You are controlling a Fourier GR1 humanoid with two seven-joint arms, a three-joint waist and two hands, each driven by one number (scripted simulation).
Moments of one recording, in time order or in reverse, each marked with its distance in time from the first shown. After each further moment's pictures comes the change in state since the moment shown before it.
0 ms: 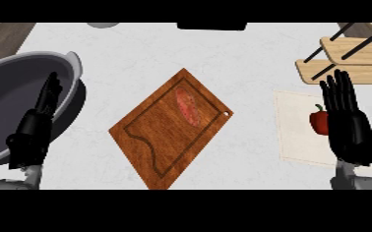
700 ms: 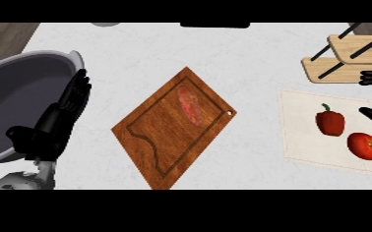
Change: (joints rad) left arm -0.050 -0.051 -0.037 -0.030 0.140 -0.161 0.042; right arm -0.188 -0.451 -0.120 0.391 -0.060 0.557 -0.034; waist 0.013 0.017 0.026
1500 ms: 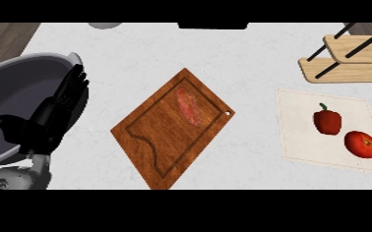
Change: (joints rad) left arm -0.028 -0.008 0.059 0.020 0.025 -0.070 0.038; right arm -0.124 -0.266 0.123 0.247 0.346 0.157 -0.264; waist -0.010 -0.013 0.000
